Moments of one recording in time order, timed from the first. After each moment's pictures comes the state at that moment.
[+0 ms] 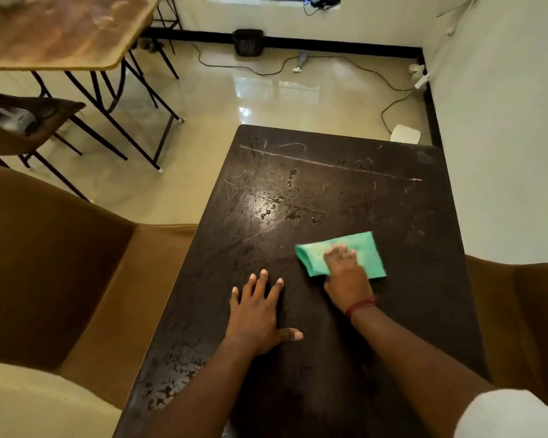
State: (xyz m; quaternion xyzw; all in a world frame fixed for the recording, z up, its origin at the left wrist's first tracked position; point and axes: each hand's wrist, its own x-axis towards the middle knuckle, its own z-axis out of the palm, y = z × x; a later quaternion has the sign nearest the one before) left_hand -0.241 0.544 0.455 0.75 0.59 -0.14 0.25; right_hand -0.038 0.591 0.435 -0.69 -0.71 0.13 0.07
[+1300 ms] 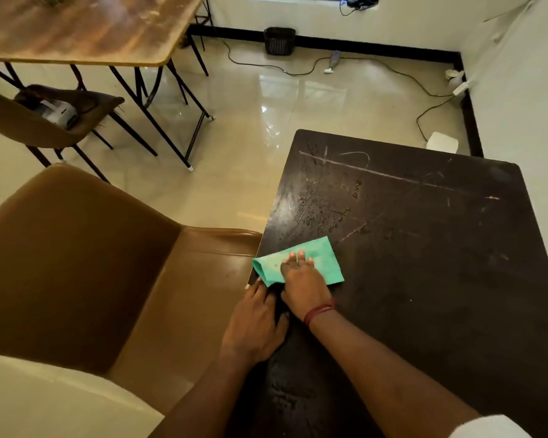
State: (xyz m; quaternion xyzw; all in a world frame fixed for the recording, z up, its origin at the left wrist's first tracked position) left_hand -0.384 0.576 0.446 0.78 0.58 0.04 0.21; right_hand -0.258 0.633 0.457 -0.63 -0.76 0.17 0.00
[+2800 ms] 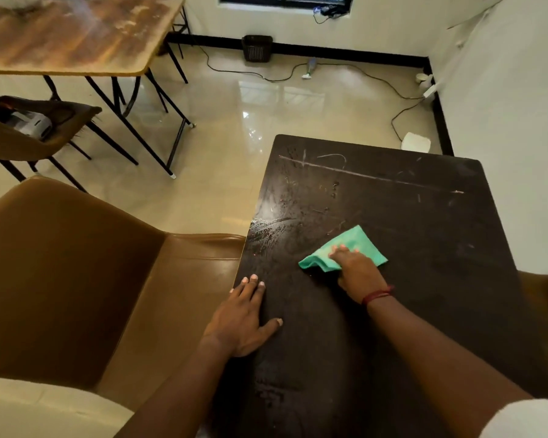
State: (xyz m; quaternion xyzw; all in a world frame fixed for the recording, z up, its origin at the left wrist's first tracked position) left_hand -0.391 0.584 0.460 0.79 0.56 -0.10 0.25; right_hand -0.122 0.638 0.456 -0.66 -0.73 0.17 0.02
